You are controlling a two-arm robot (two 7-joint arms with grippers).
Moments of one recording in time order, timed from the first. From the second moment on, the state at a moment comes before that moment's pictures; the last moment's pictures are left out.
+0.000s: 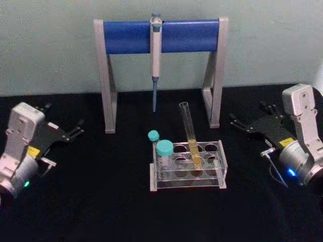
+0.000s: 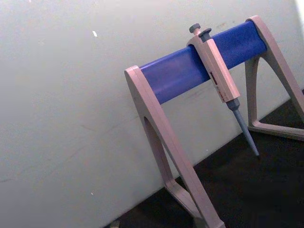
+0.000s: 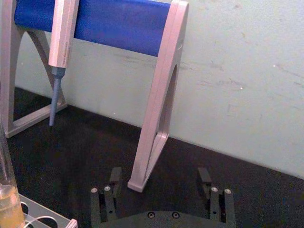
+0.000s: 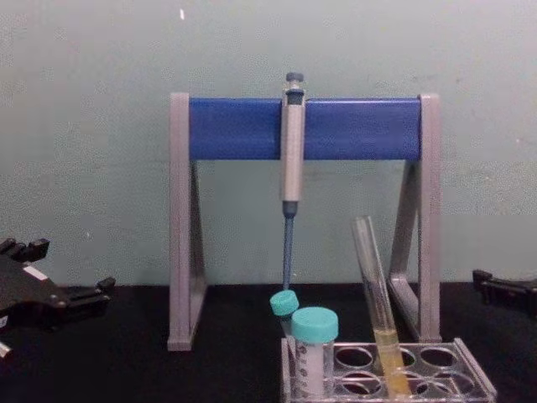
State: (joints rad) left arm -0.20 0.60 0.45 -1.41 -0.25 -0.12 0.03; right arm 0.16 0.43 -0.30 -1.48 0.27 0.05 0.12
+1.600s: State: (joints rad) left arm -0.20 0.60 0.45 -1.41 -0.25 -0.12 0.03; right arm 0.16 0.43 -0.30 -1.48 0.27 0.05 0.12
